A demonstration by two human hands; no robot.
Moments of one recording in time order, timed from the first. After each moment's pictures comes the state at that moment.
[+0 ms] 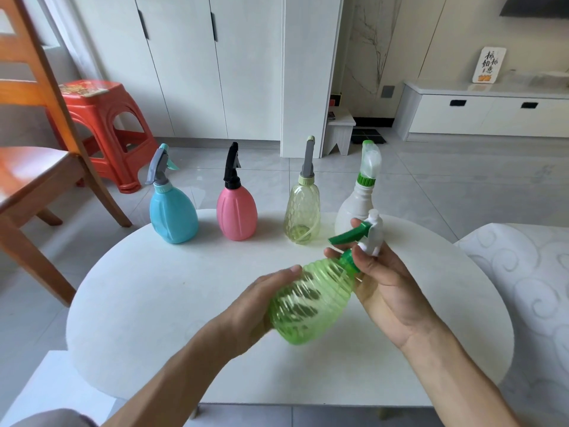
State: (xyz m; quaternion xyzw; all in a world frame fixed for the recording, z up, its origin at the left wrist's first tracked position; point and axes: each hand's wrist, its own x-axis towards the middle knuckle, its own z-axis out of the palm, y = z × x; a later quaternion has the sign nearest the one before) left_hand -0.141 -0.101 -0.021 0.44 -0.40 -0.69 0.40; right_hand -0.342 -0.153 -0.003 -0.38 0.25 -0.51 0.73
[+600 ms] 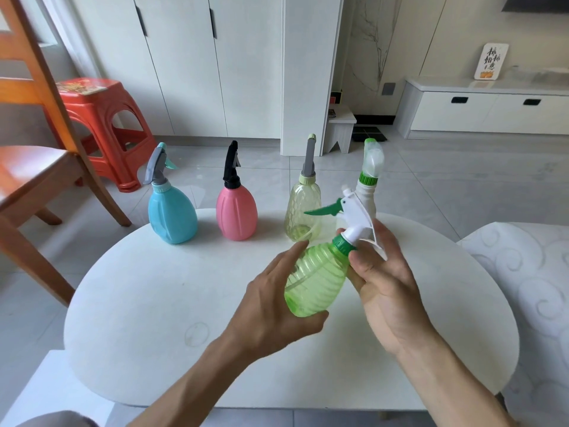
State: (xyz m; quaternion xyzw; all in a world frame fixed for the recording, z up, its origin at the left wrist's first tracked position) left_hand -0.153 -0.098 -0.023 0.55 -0.70 -0.21 0.40; right_hand -0.336 -0.146 -0.008 -0.41 0.27 -0.56 0.66
